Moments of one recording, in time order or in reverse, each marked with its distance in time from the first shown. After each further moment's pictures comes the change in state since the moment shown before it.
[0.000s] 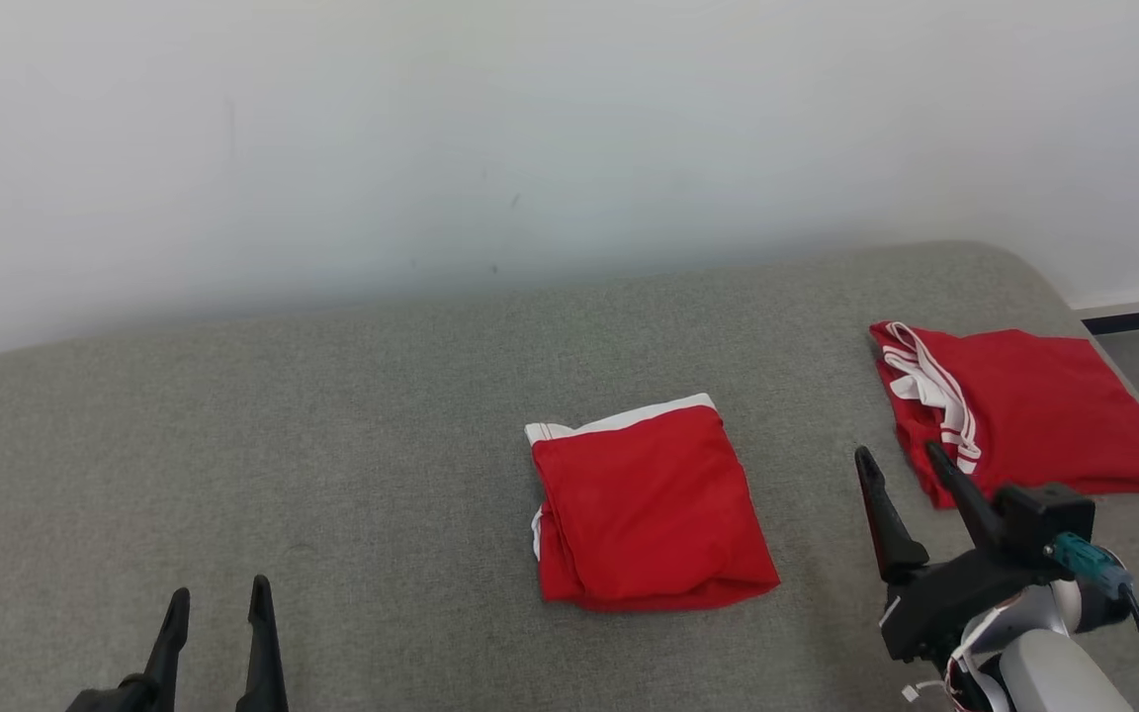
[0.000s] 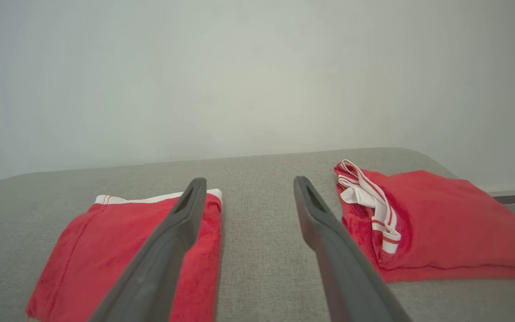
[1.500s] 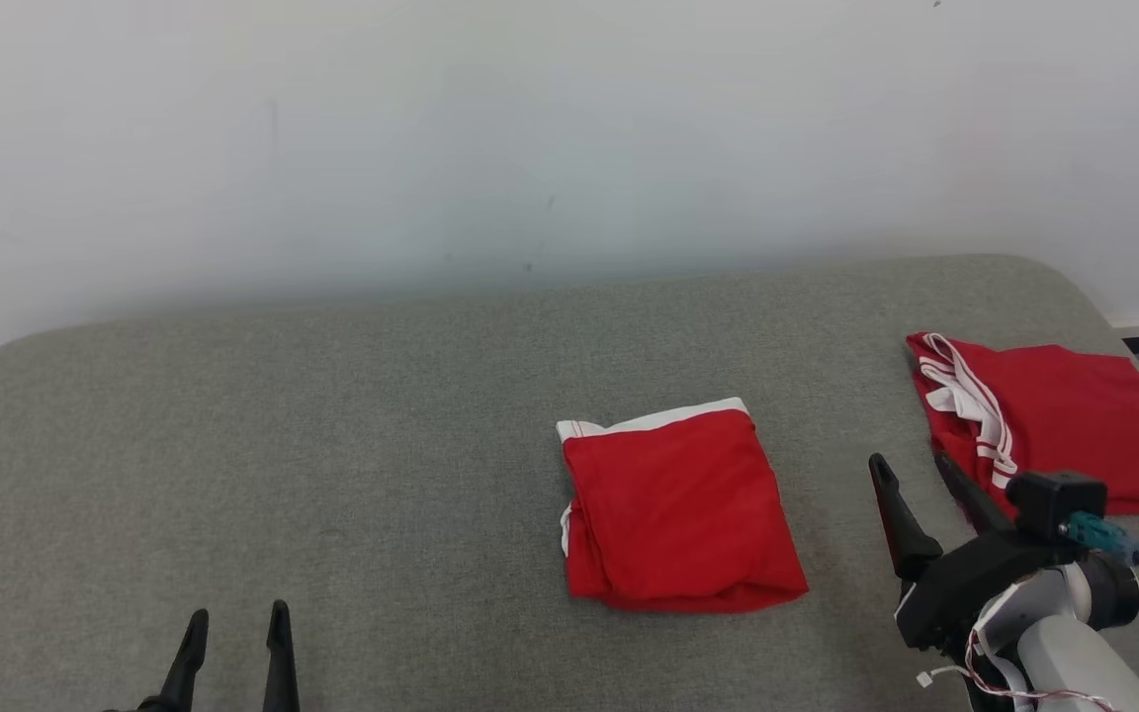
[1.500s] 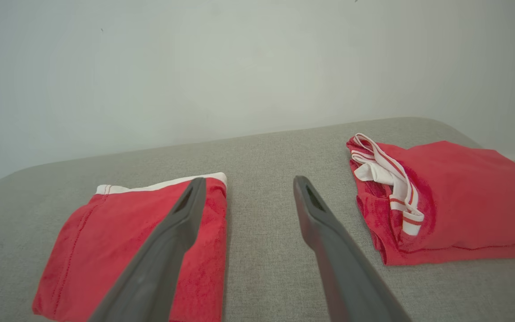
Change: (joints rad) left arm 0.049 0.000 -0.011 -0.017 0.026 -0.021 0.000; right arm -0.021 -0.042 0.029 0.070 0.128 0.000 0.040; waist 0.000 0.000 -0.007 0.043
